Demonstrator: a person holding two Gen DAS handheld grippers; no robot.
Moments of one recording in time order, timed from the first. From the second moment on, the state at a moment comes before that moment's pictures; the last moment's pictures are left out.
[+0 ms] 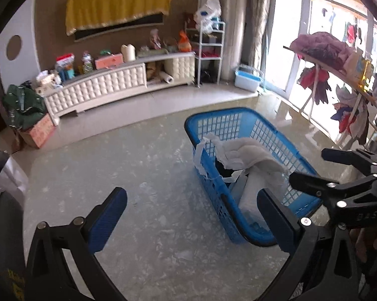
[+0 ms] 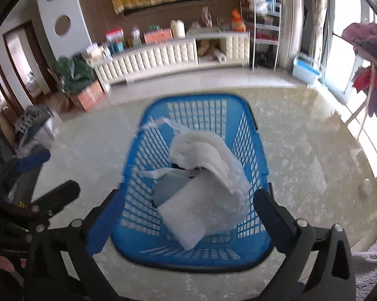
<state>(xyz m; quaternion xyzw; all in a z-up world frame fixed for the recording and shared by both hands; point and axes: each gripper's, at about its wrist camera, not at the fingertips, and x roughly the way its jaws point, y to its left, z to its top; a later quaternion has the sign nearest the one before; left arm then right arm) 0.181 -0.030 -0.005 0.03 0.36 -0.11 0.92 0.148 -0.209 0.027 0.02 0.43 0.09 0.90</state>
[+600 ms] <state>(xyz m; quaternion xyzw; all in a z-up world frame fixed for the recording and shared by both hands) 0.097 -0.011 0.060 -0.01 0.24 -0.05 0.97 0.085 -0.195 0.068 -0.01 0.28 0.10 0.96</state>
